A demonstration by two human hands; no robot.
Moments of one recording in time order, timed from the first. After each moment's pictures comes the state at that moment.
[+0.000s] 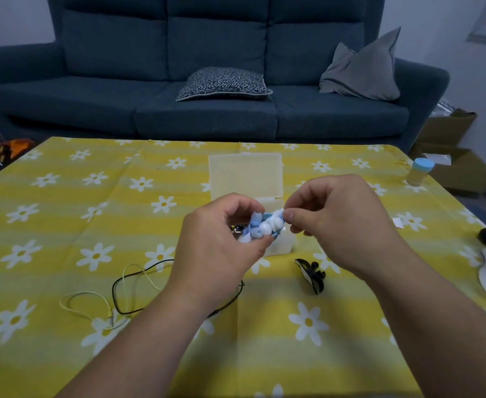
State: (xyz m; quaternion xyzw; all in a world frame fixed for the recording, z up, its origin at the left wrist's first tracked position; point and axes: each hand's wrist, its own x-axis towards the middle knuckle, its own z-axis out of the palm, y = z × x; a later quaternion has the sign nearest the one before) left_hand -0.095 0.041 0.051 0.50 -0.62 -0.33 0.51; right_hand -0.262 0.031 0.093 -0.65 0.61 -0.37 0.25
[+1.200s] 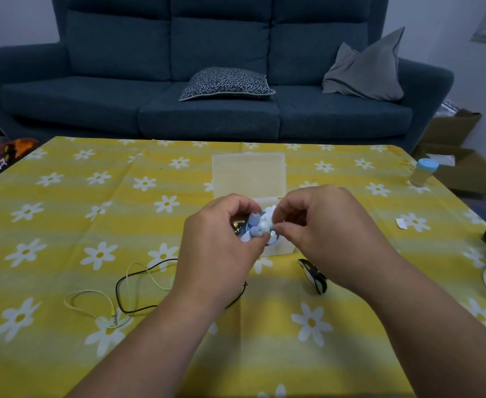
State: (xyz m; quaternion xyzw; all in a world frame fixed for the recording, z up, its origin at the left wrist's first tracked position) left_hand -0.097 0.041 0.050 0.54 -0.62 -0.27 0.50; right_hand -0.250 0.035 0.088 -0.74 0.59 -0.28 0.16
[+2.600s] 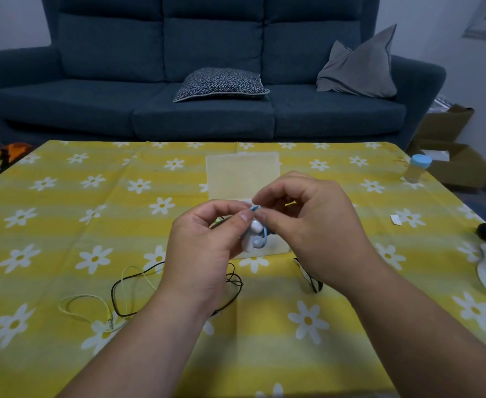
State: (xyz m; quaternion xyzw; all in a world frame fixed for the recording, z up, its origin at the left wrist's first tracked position) left_hand -0.101 0.042 0.053 0.43 -0.42 -0.52 0.61; right_hand -0.242 0.033 0.081 -0.70 0.49 -0.45 0.27
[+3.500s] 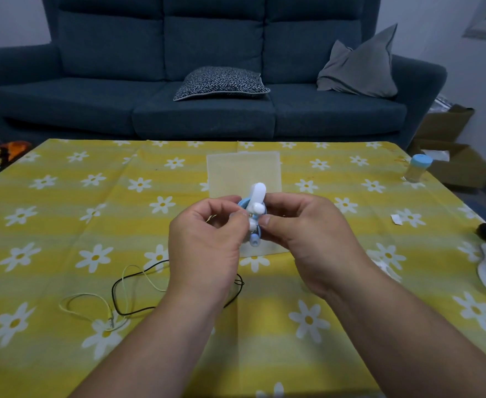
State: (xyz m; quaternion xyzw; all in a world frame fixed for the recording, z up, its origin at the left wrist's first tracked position) left_hand -0.108 0.040 0.050 0.52 -0.43 -0.38 0.63; right_hand -0.232 0.030 0.060 -0.50 0.46 -0.50 0.53
